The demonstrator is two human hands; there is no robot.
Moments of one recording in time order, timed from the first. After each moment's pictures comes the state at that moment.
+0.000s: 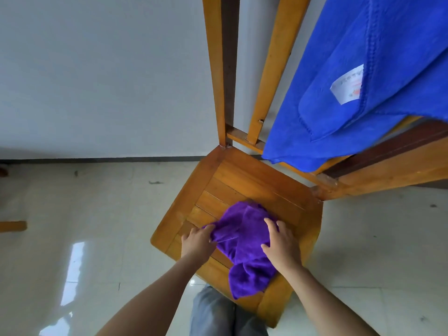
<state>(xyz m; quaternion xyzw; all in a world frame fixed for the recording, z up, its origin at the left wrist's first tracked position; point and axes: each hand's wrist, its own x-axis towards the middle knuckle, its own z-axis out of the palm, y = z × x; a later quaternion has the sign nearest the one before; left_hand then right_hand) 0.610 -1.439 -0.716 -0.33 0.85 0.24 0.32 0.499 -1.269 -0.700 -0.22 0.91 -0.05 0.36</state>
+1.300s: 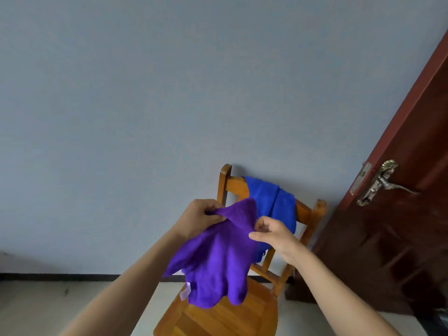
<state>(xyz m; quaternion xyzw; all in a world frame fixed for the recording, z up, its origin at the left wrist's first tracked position) 0.610 -1.462 -0.254 -0.09 0.85 0.51 -0.13 0.506 -1.269 -0.273 -0.26 0.76 -0.52 0.30</state>
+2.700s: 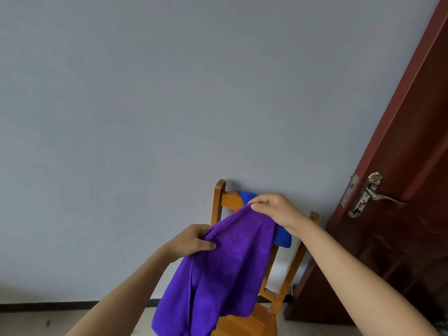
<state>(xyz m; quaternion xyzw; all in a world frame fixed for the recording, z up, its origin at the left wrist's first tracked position) 0.608 -1.485 -0.277 -0.06 0.82 0.56 0.04 0.484 -1.286 -0.197 -0.35 0.75 -0.52 0.22</state>
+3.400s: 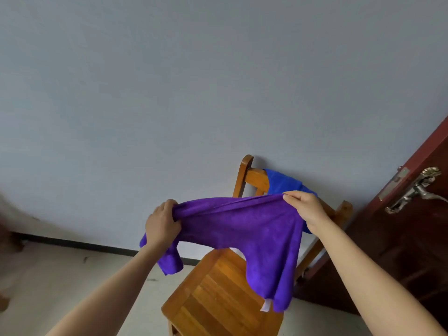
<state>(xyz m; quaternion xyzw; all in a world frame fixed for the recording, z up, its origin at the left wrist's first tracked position) 0.666 -1.525 -0.339 -0.40 0.86 0.23 -0.22 0.445 -1.292 -0.269 -0.20 0.80 -0.55 0.17</state>
